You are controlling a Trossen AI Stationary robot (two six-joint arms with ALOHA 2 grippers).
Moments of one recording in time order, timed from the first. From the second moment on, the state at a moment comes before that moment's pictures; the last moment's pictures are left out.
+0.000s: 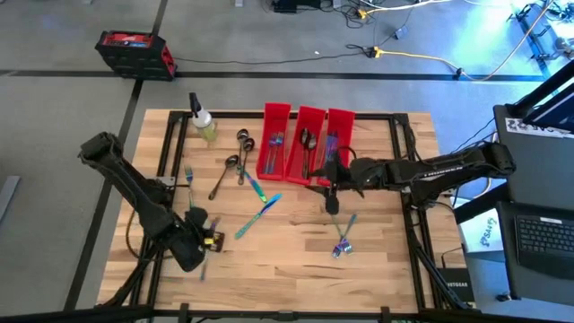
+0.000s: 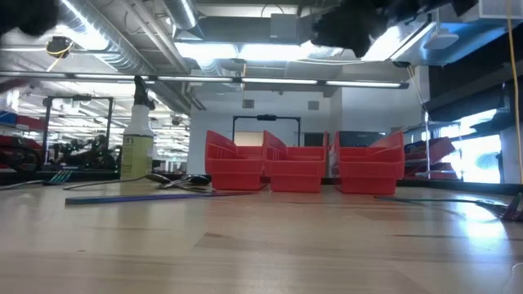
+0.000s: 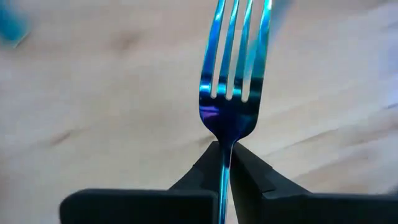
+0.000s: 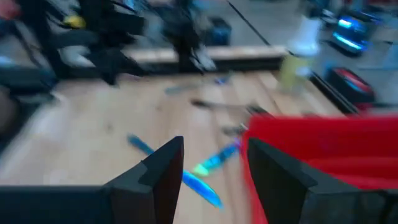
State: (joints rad) left arm -0.80 1.33 0.92 -0.89 -0.42 -2.13; right arm 0.10 1.20 0.75 0.11 0.14 0.08
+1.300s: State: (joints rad) left arm -0.71 1.18 0.98 -0.72 -1.54 -1.62; right arm -0.03 1.67 1.07 0.66 -0.28 0.39
